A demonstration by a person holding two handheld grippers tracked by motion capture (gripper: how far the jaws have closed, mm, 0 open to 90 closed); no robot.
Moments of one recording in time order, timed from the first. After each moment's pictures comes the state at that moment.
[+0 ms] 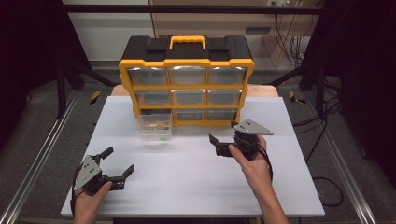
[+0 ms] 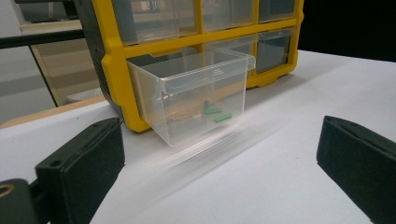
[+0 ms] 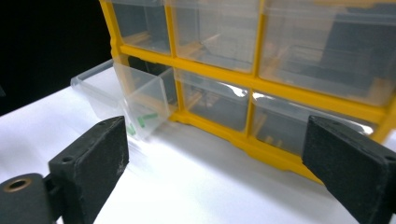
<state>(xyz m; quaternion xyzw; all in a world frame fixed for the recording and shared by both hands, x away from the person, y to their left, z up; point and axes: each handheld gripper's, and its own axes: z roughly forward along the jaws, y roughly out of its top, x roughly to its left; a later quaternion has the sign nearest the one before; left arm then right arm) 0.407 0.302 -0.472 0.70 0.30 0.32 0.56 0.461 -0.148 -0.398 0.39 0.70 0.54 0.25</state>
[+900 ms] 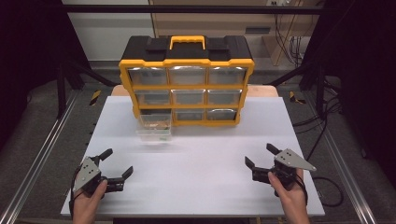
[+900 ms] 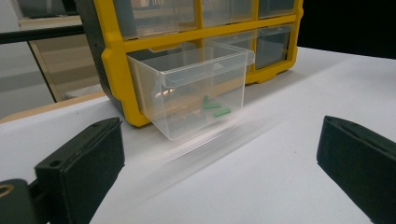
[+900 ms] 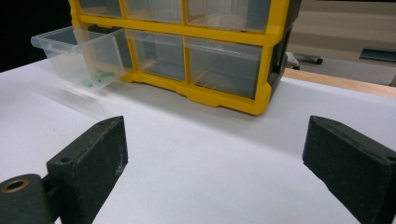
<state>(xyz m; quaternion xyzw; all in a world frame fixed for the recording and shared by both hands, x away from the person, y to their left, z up) 0.404 0.306 -0.473 0.70 0.30 0.32 0.56 0.403 -0.242 -0.451 0.41 0.68 0.53 0.29</state>
